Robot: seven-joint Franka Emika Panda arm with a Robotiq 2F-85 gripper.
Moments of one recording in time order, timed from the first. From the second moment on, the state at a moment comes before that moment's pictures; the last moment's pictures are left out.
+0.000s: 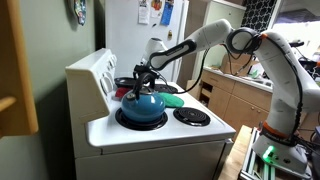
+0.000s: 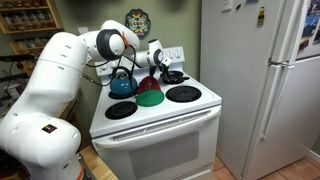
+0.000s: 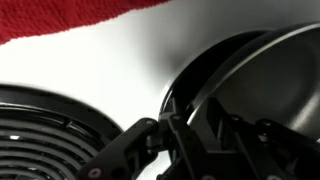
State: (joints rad) arm 0.32 0.69 -0.08 -1.41 -0.13 2.50 1.25
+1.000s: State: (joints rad) arm 0.36 0.72 -0.16 -1.35 -0.22 2.49 1.37
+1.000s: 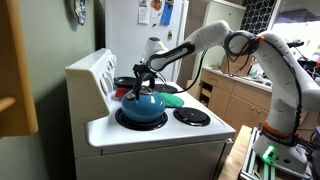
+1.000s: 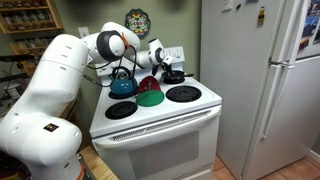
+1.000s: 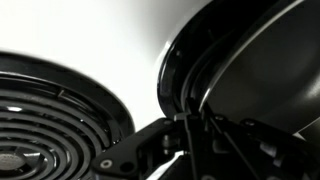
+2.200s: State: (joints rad) arm 0.38 0.68 -0.22 -1.33 -0.36 2.27 1.42
